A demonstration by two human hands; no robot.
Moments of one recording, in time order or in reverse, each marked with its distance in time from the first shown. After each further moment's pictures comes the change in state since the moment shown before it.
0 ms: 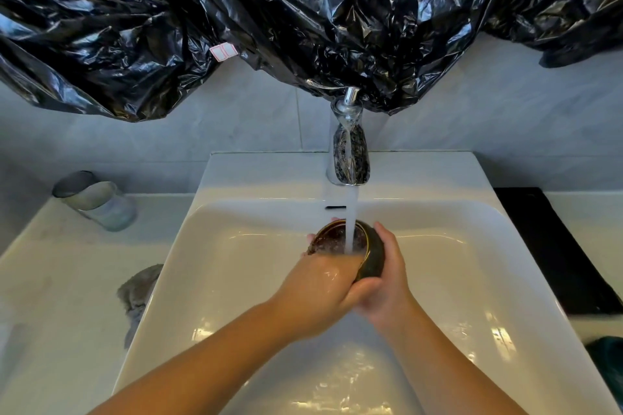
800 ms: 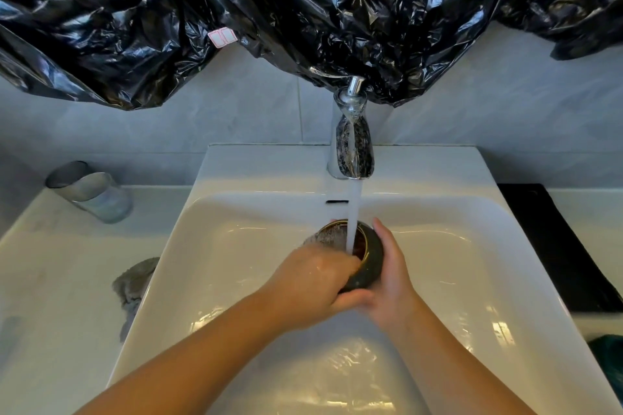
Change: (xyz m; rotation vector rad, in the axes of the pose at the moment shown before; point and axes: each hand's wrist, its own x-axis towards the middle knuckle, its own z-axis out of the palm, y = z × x) left_hand -0.002 -0.015 0.000 0.164 -0.007 0.082; right_hand -0.006 -0.004 0.004 0.033 0.017 0.010
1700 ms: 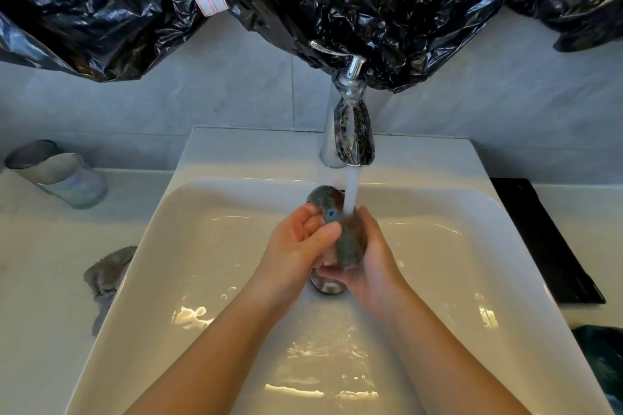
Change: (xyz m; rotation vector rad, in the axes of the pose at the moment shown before) left_hand 0.006 0.008 -0.006 -1.678 0.374 -0.609; right_hand 0.004 0.002 0.012 -0.351 0.157 -0.069
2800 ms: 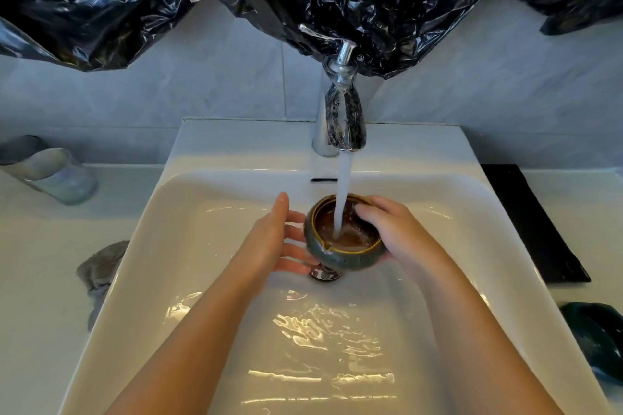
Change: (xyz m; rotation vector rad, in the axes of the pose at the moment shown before) left_hand 0.003 0.007 -0.020 0.405 0.184 -0.341; right_hand -0.015 -0.041 -0.020 -0.756 0.166 -0.174
